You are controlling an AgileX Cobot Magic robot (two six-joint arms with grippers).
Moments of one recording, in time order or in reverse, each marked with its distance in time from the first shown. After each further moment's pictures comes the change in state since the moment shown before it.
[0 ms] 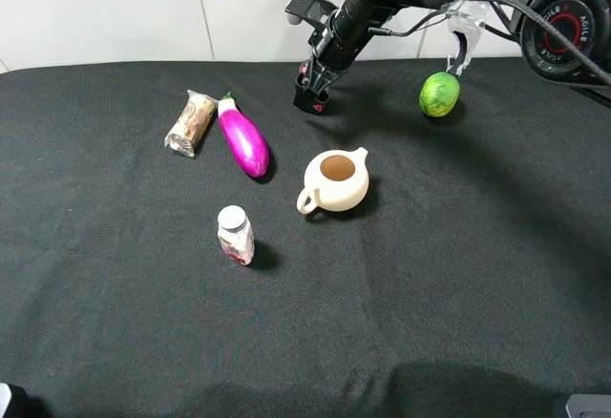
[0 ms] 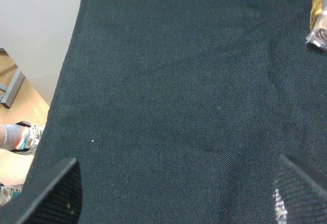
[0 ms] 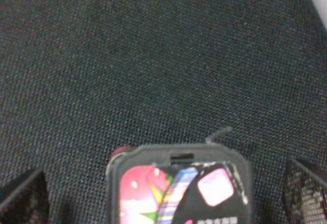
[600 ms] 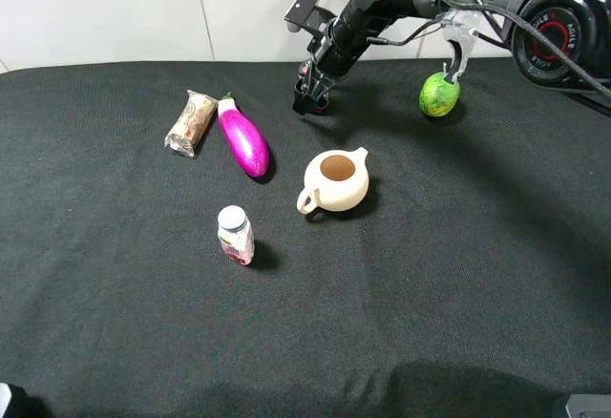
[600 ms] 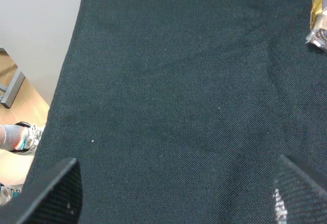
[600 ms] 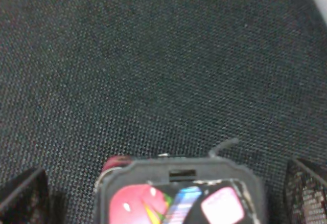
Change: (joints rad) left arm 0.000 0.000 0.000 0.000 0.000 0.000; right arm 0.000 0.028 0.000 0.008 -0.031 -0.014
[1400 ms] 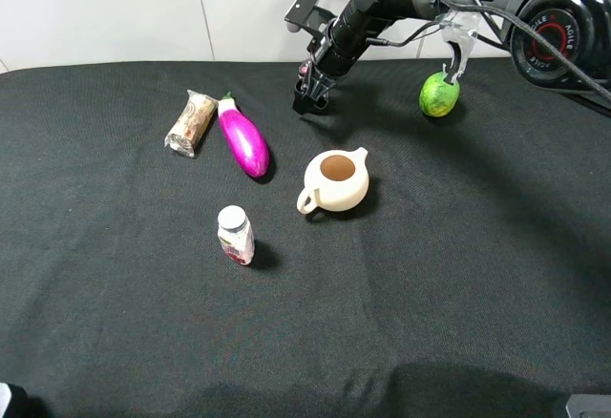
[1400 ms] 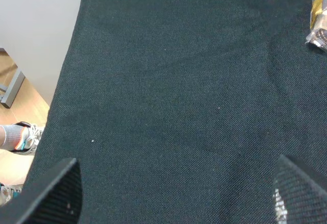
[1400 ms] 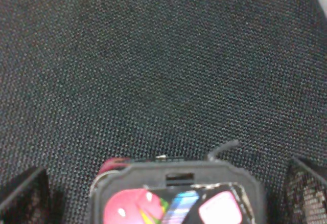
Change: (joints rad) left arm 0.000 0.000 0.000 0.000 0.000 0.000; right arm 0.000 0.002 0.000 0.000 -0.013 0.000
